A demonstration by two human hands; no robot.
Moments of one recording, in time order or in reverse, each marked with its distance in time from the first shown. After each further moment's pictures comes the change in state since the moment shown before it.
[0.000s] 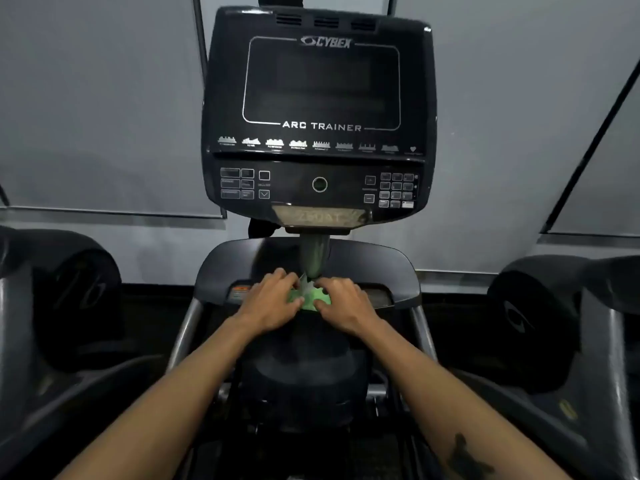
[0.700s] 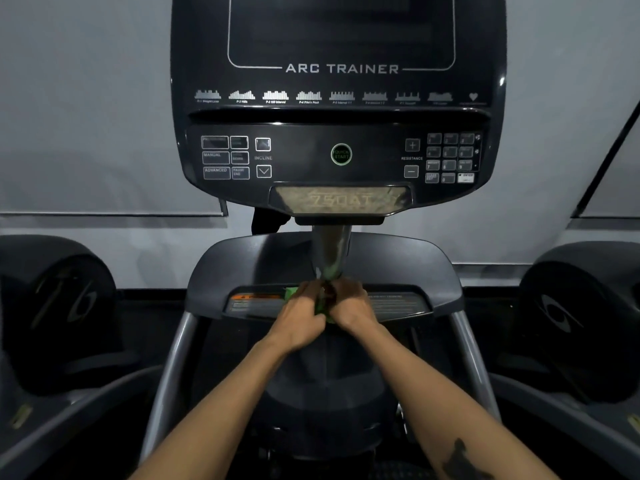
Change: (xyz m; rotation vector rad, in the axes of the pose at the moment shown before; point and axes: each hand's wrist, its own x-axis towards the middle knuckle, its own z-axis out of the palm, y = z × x) left_hand 0.066 -0.030 0.085 -0.414 -0.026 -0.039; right_hand 0.093 0.027 0.089 0.366 0.008 0.354
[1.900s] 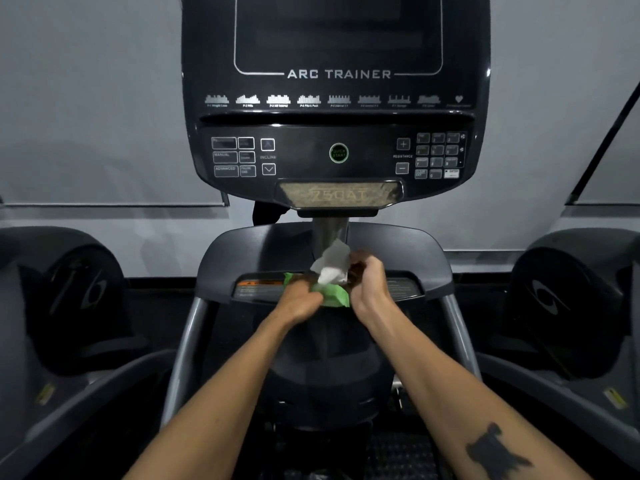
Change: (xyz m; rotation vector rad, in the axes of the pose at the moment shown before) left_hand -0.004 0.011 -0.011 -0.157 -0.078 -0.266; right_hand -0.038 -0.025 -0.040 1.486 0.097 0.353
